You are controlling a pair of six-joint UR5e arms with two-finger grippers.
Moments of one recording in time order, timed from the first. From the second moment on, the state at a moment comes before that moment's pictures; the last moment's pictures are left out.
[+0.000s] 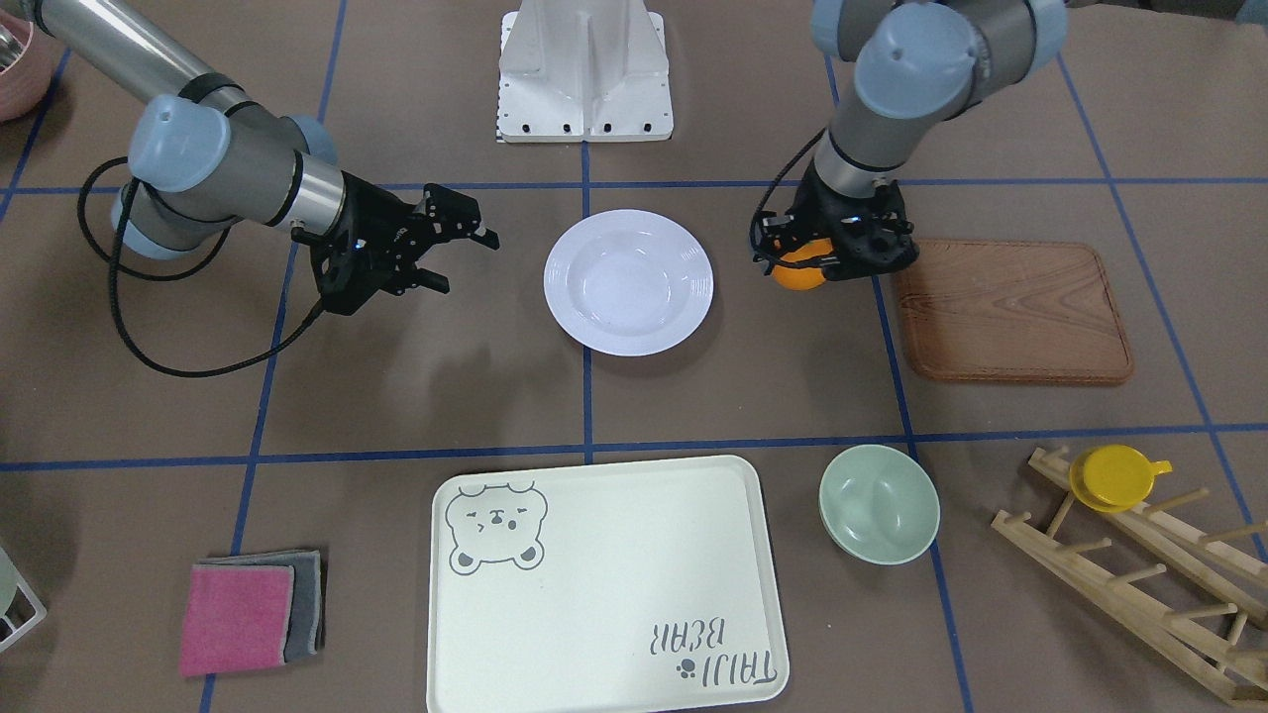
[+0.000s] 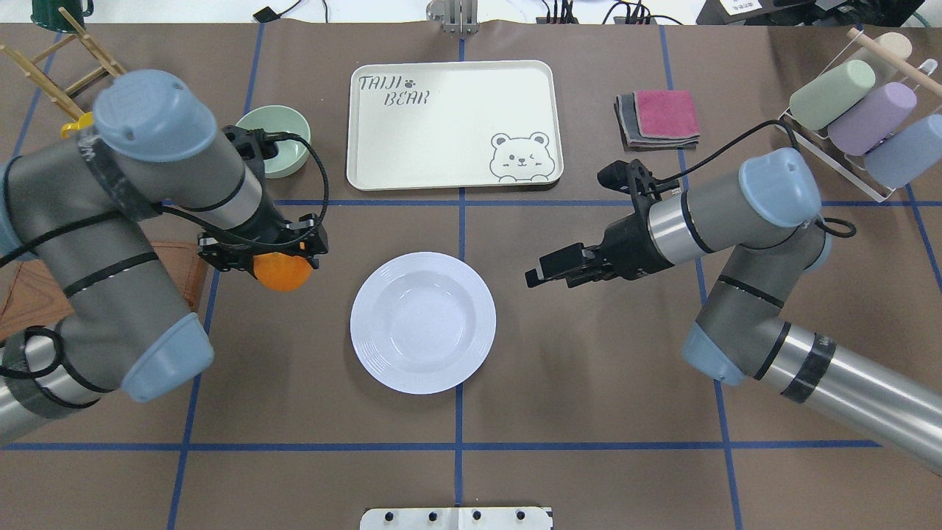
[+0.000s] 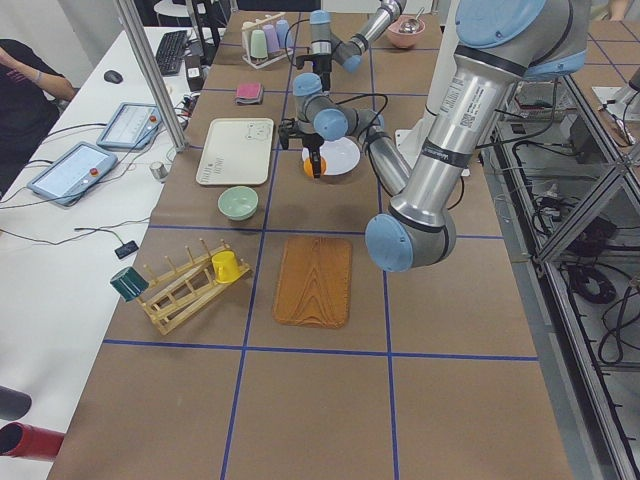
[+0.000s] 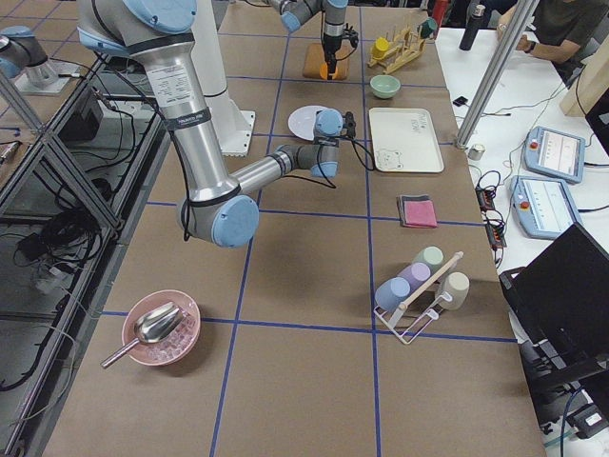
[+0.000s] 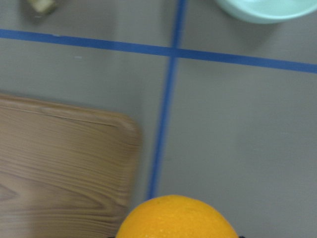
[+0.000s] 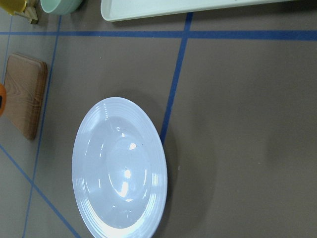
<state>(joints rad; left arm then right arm) -0.68 -2.09 -1.88 -1.44 -2.08 -1.26 0.64 -1.18 1.54 -0.42 2.24 1.34</state>
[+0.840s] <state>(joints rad) -0.51 -2.27 -1.67 -1.59 -1.98 -1.40 0.51 -1.17 1.48 -0.29 2.04 1.46</state>
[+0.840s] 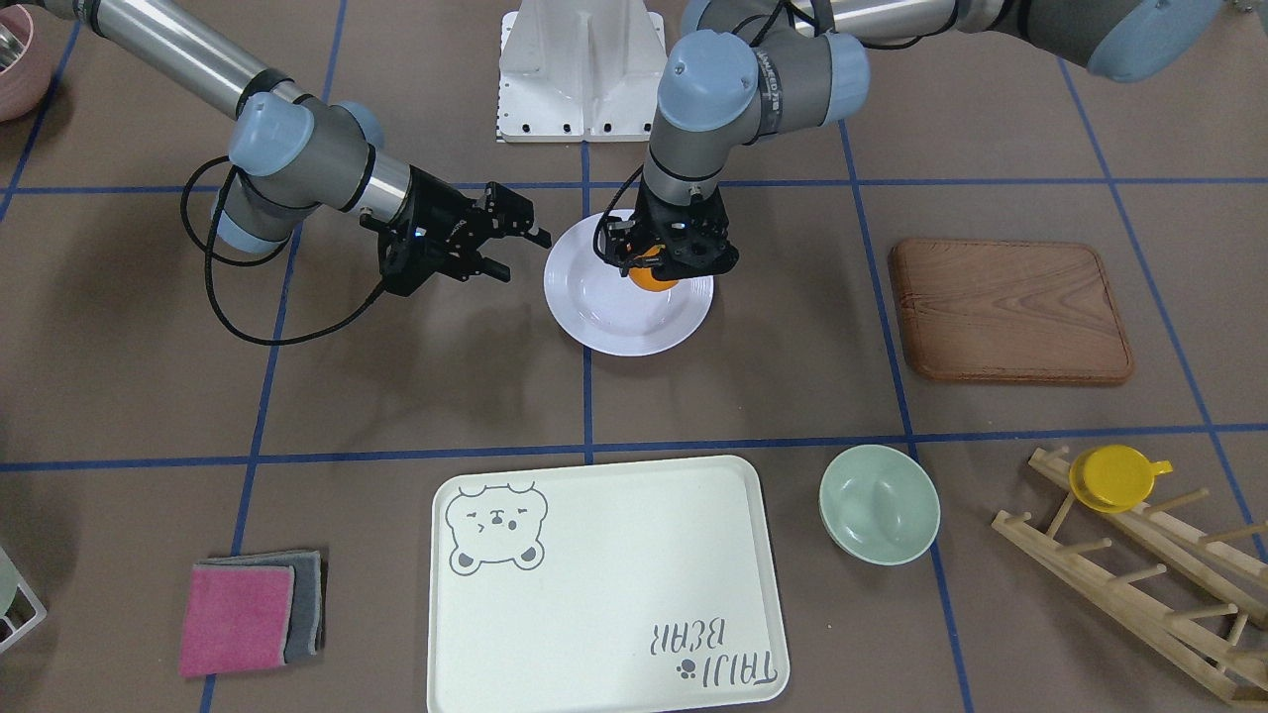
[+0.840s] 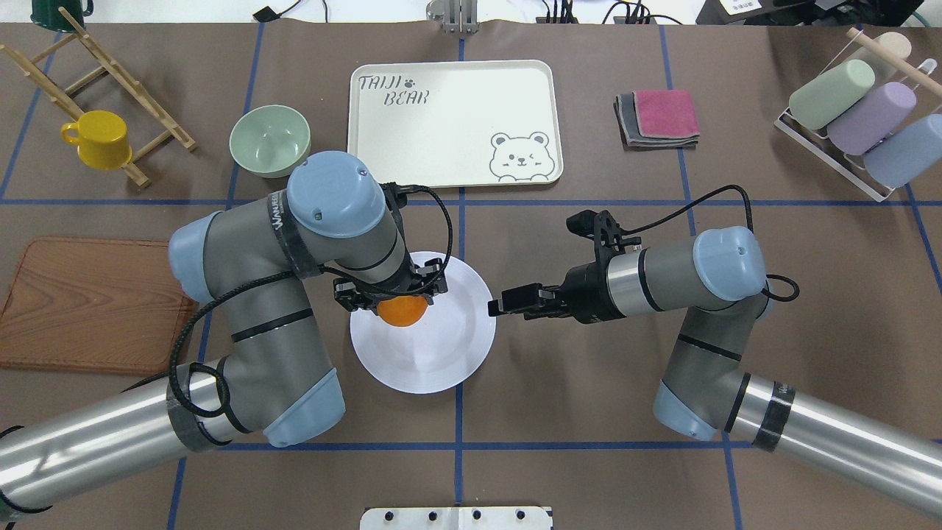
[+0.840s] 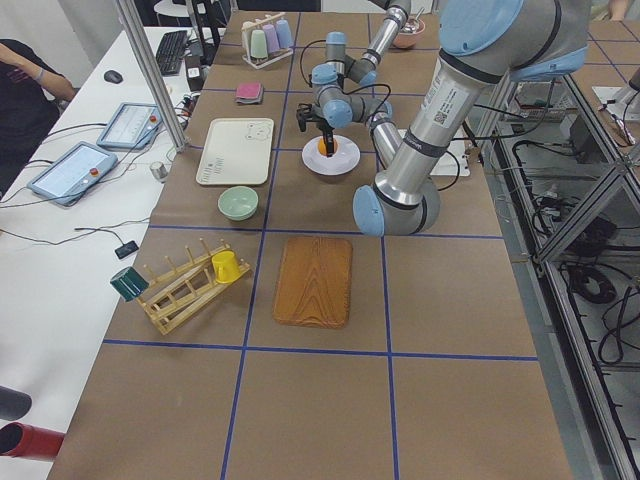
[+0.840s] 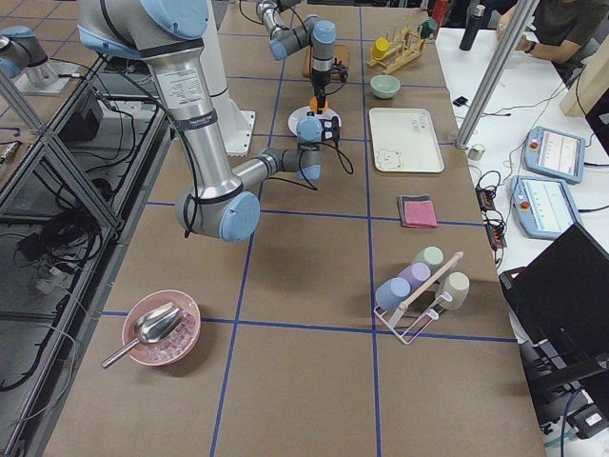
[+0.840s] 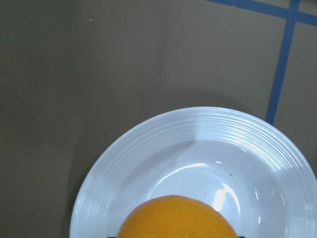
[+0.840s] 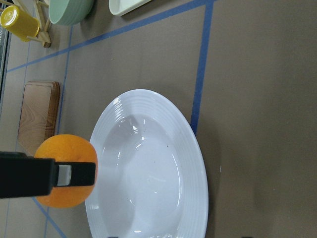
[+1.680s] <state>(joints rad) -0.54 -2.27 -1.69 -1.60 -1.96 -1.34 0.46 -1.13 1.37 -0.17 1.92 1.50</state>
